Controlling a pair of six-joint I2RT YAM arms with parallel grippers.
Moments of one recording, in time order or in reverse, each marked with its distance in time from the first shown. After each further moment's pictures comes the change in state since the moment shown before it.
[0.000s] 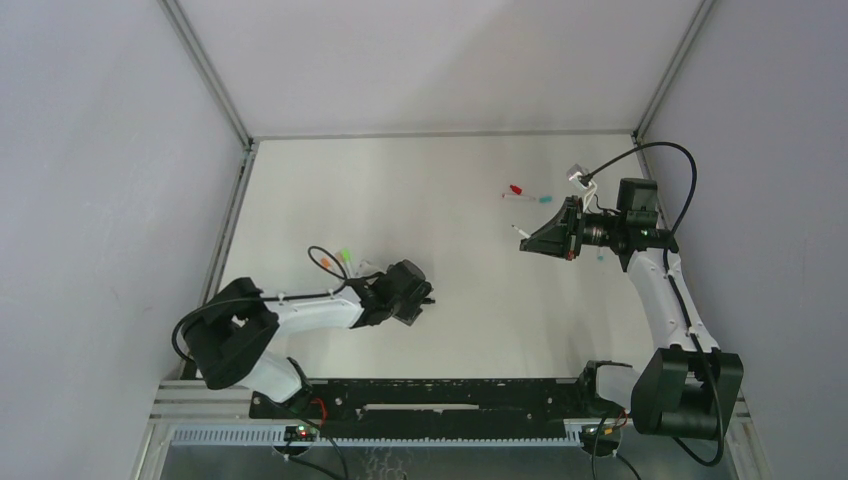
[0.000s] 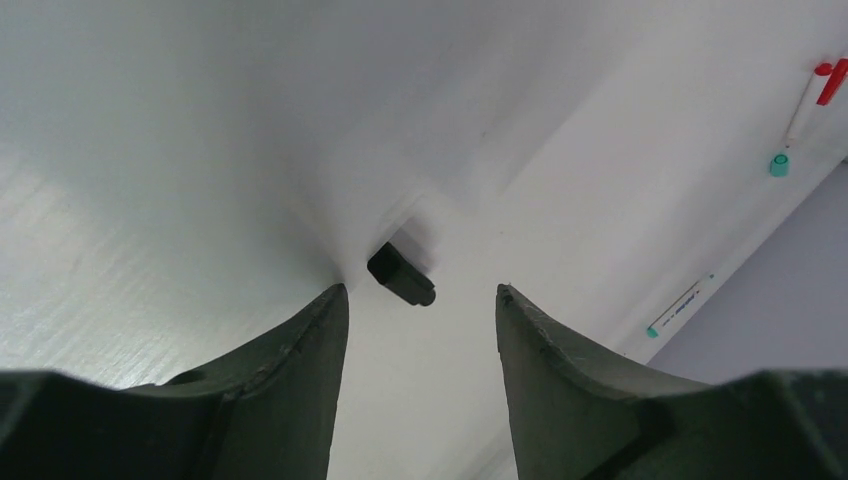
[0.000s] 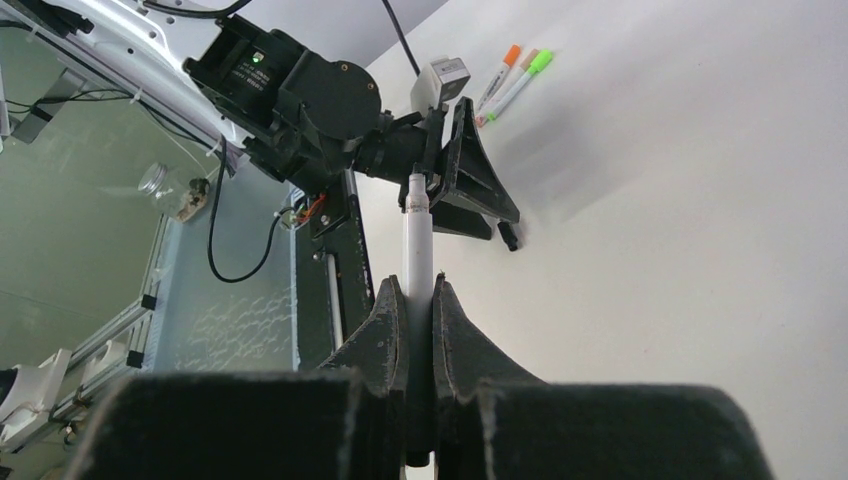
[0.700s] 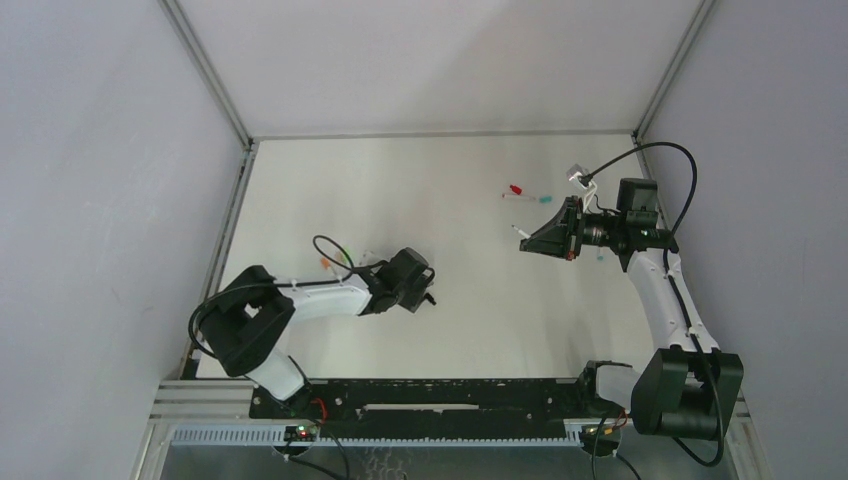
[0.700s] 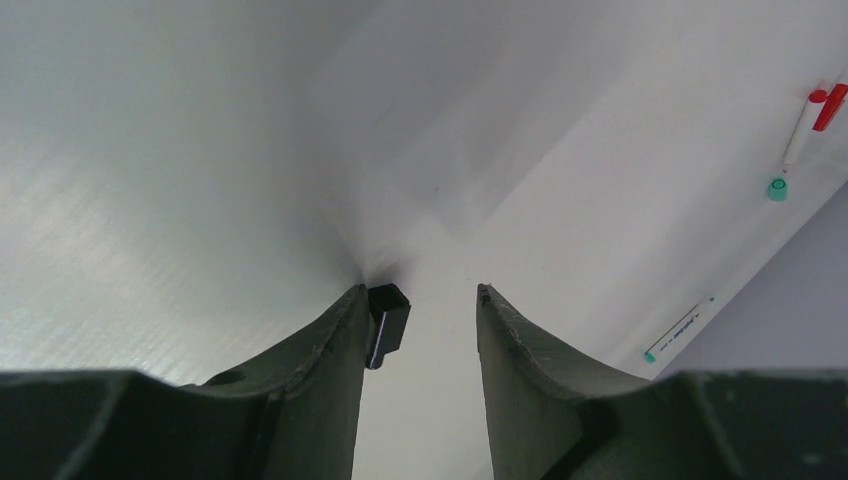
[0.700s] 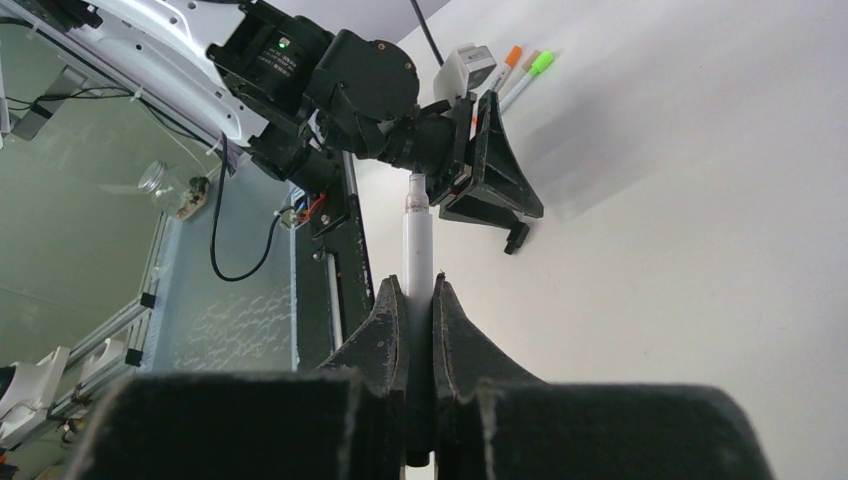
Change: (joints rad) left arm 0.060 0.092 0.077 0.008 0.016 0.057; right arm 0.001 -0.001 0.000 0.000 -0.004 -0.005
